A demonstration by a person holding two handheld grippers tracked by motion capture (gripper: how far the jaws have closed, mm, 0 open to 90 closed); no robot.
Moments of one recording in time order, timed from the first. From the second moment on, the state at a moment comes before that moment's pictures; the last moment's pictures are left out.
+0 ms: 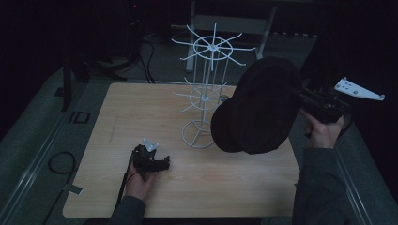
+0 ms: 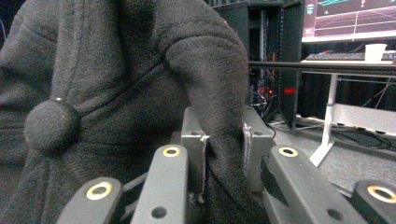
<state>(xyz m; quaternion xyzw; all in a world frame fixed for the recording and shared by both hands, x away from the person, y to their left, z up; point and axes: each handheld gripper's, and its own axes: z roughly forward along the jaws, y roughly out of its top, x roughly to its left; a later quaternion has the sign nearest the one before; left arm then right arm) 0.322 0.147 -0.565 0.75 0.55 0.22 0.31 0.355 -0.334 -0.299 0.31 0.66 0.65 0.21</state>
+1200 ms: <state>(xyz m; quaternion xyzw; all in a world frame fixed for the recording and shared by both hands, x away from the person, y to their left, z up) 0.322 0.146 -0.565 0.75 0.55 0.22 0.31 0.360 -0.317 -0.288 0.27 0.66 0.67 0.20</state>
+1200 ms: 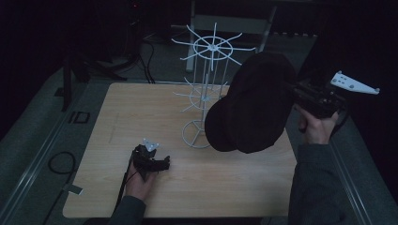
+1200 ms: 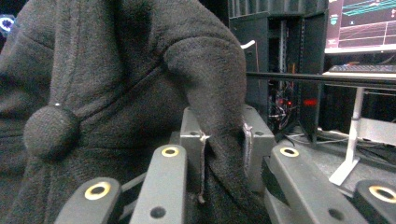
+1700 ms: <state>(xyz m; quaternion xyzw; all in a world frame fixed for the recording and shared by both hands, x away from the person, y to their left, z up) 0.322 0.147 -0.565 0.75 0.55 0.22 0.31 0.378 -0.304 -0.297 0.30 0.68 0.65 0.19</state>
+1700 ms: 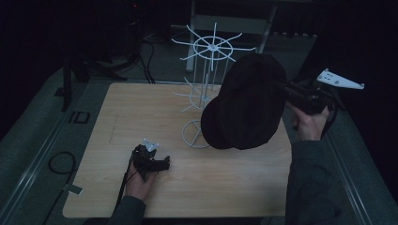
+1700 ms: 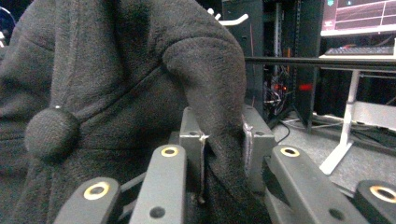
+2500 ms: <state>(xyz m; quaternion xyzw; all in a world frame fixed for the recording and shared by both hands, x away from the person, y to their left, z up) 0.322 0.146 -0.565 0.75 0.54 0.22 0.31 0.386 -0.301 -0.311 0.32 0.67 0.64 0.20</state>
